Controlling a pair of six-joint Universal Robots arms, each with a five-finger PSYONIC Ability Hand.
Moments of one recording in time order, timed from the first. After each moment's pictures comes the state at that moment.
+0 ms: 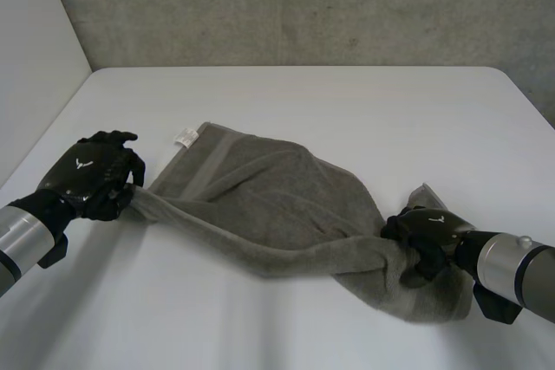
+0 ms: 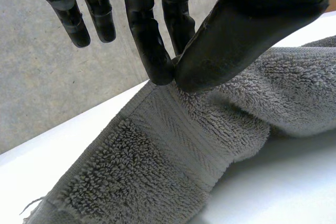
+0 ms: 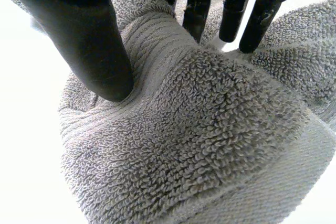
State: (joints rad) left arm 4.83 -1.63 -2.08 3.49 -0.84 3.39; right arm 1.69 -1.27 1.82 0.21 1.08 2.79; left_hand 1.30 1.33 0.23 0.23 1.16; right_hand 0.92 0.92 0.22 0.25 0.75
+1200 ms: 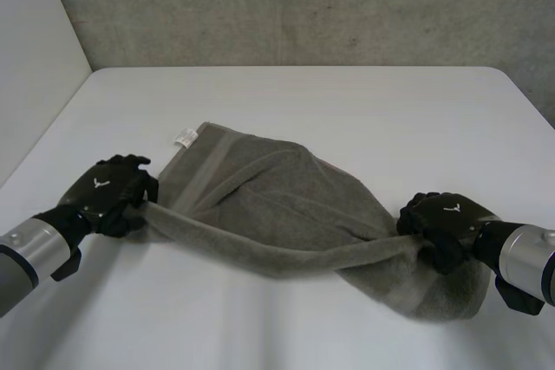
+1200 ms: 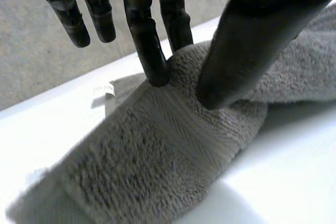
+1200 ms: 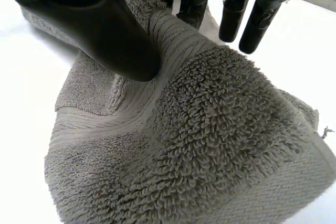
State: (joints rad) left arm 4.82 -1.80 -2.05 3.48 -0.85 3.48; right arm 1.64 -1.38 1.85 0.24 1.03 2.66; left_hand 0.99 0.99 0.23 0.23 0.81; right_hand 1.33 1.32 0.22 0.25 1.16
